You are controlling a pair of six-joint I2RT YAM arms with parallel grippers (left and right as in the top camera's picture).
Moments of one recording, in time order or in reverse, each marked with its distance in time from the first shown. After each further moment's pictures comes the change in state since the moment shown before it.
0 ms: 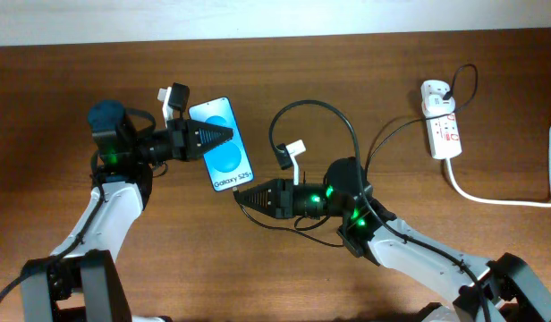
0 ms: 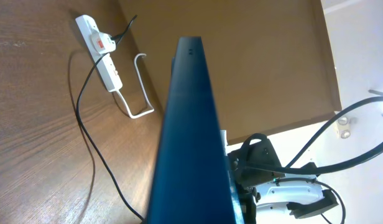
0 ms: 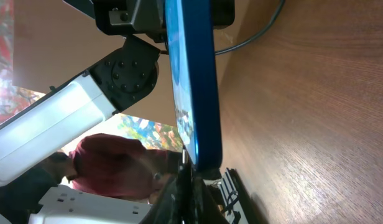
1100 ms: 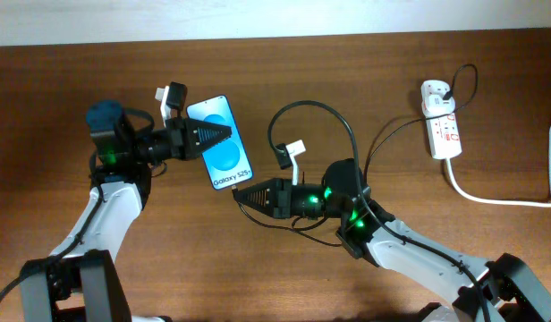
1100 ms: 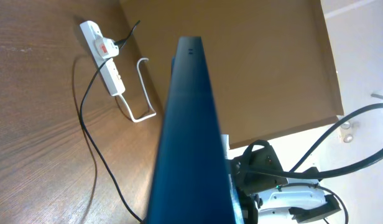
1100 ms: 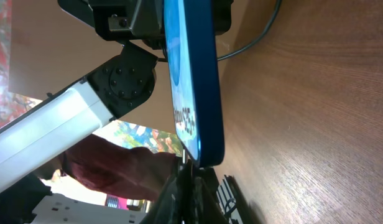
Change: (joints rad) left arm 0.004 0.000 0.000 0.001 -0.011 0.000; right arm 0.010 0.000 0.000 0.009 0.052 -0.002
